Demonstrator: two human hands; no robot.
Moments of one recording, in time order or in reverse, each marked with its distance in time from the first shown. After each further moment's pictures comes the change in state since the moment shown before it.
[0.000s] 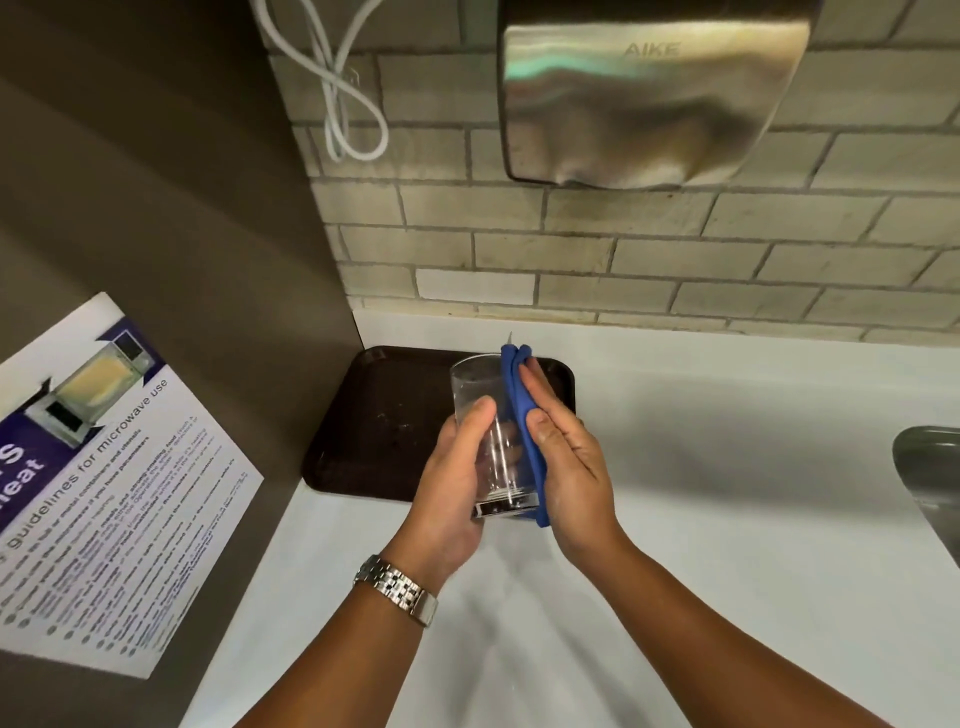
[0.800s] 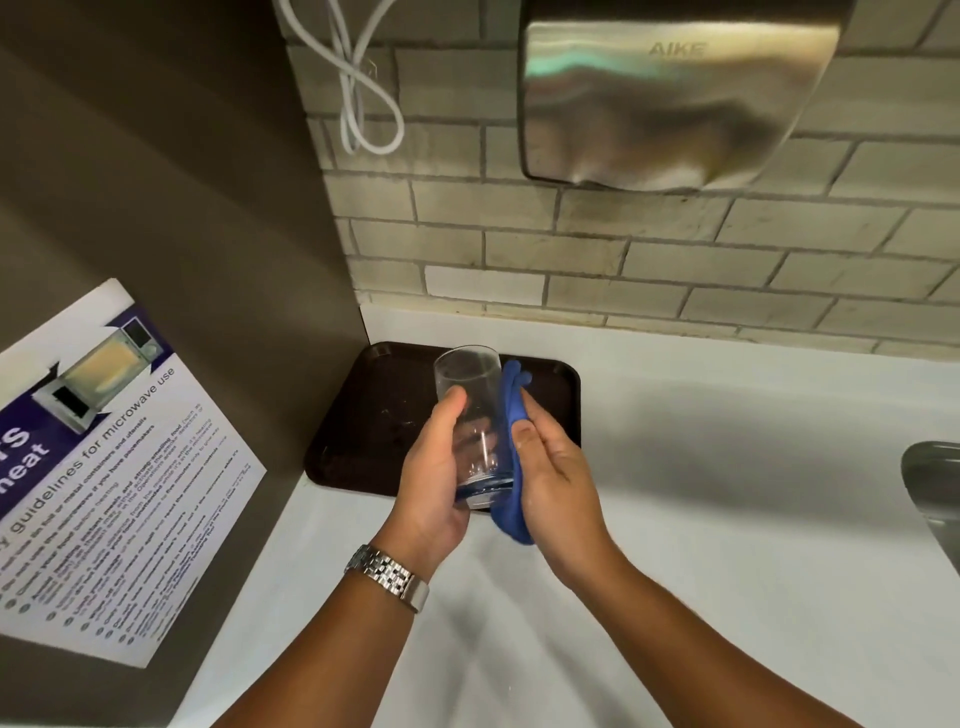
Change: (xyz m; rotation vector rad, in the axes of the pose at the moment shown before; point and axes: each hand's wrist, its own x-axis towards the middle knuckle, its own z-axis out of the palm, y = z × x) left_hand 0.007 0.012 -0.013 -0.043 0.072 -0.009; right_hand -0.006 0.007 0.013 -0.226 -0.001 0.049
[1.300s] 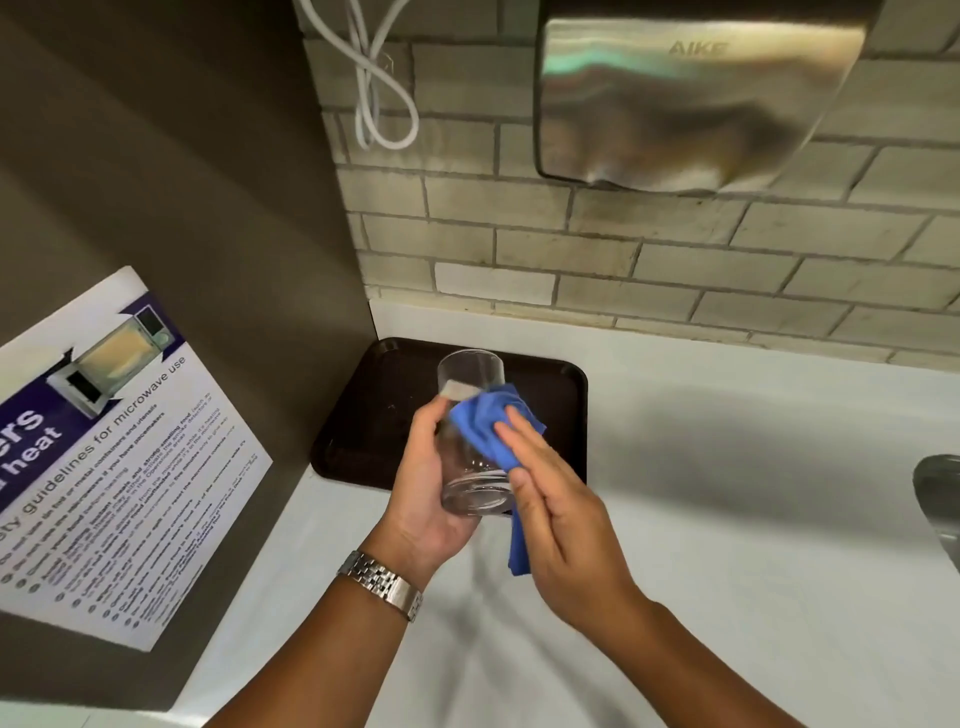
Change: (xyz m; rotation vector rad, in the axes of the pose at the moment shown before) left_hand -0.002 0.002 -0.012 -0.208 -0.188 -0.138; right_hand -0.030 0.014 -0.019 -0.371 -0.154 -0.348
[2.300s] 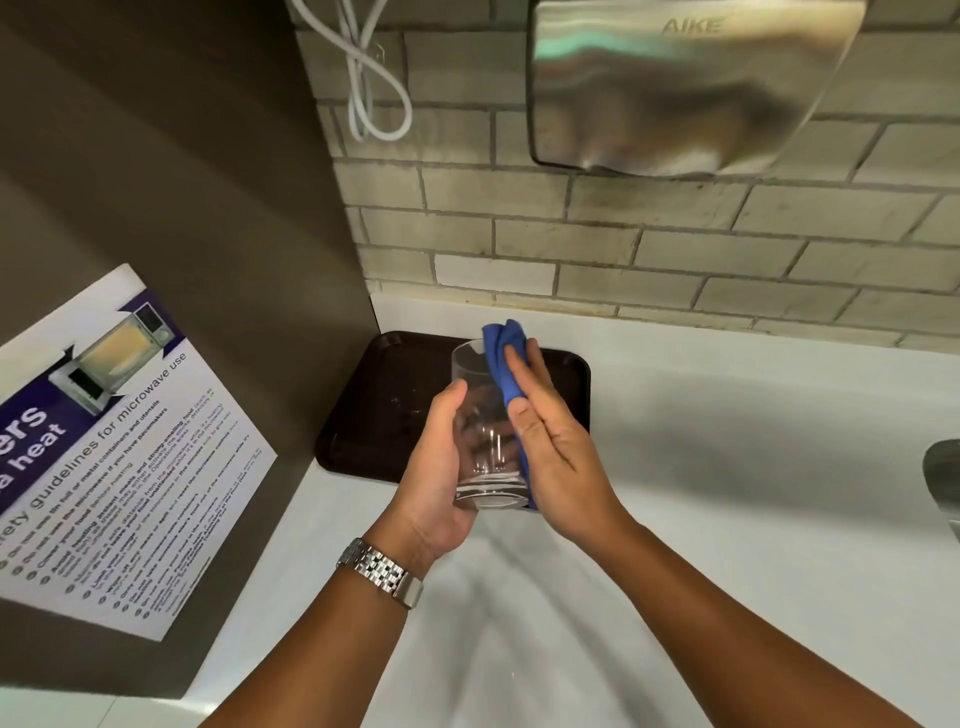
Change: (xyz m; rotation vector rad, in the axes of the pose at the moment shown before) left_hand -0.006 -0.003 0.013 0.224 -0.008 0.071; right_hand 0.051 0.005 -0.002 0.293 0.002 0.106
